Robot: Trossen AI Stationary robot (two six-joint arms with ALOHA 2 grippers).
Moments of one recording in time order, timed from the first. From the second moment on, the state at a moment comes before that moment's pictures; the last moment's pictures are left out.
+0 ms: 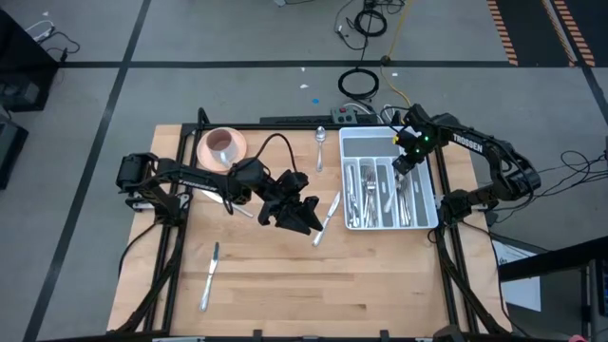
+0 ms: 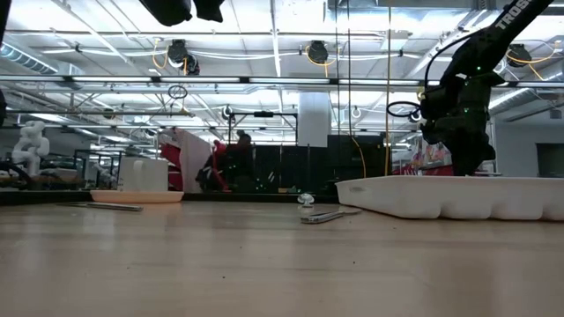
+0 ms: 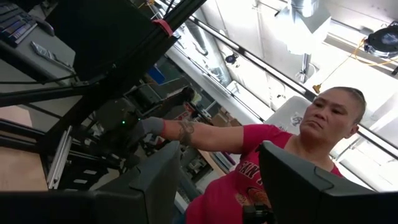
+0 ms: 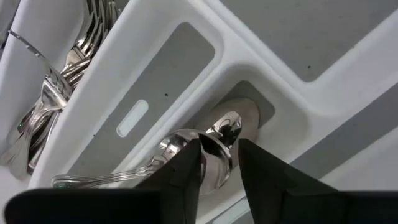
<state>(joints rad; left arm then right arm) 0.00 1.65 1.05 0.98 0.78 -1.06 -1.11 1.37 0.80 -0.91 -0.26 -0.25</state>
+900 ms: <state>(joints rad) 0.00 1.65 1.05 0.91 0.78 -1.03 -1.10 1.36 0.82 -0.97 -0.33 -0.39</state>
